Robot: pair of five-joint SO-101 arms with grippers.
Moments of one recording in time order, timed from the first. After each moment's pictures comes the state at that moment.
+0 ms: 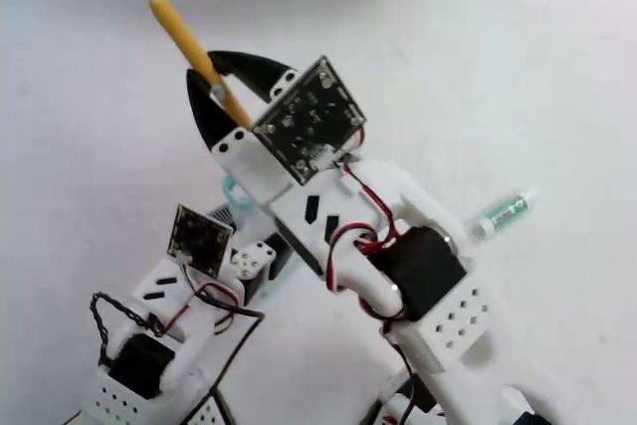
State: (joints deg) left arm 23.3 -104.1 90.3 42.4 1.5; right arm -46.5 -38.1 13.4 38.2 14.8
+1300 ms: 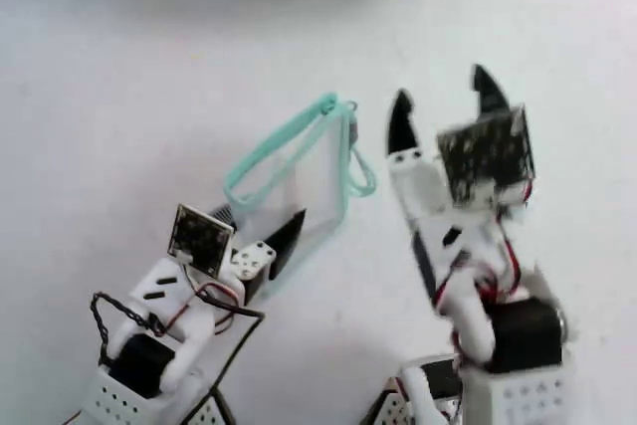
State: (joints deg) left arm 23.2 -104.1 90.3 42.4 1.5; right arm -12.2 -60.9 28.4 53.4 14.8
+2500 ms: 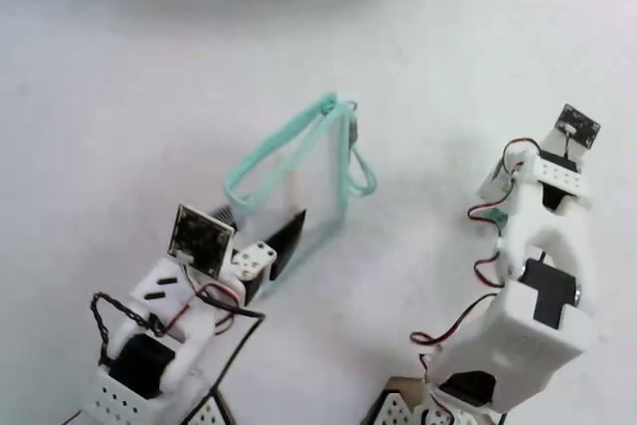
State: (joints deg) left arm 23.4 -104.1 90.3 42.4 1.5; right arm 20.9 14.5 20.7 49.5 -10.0
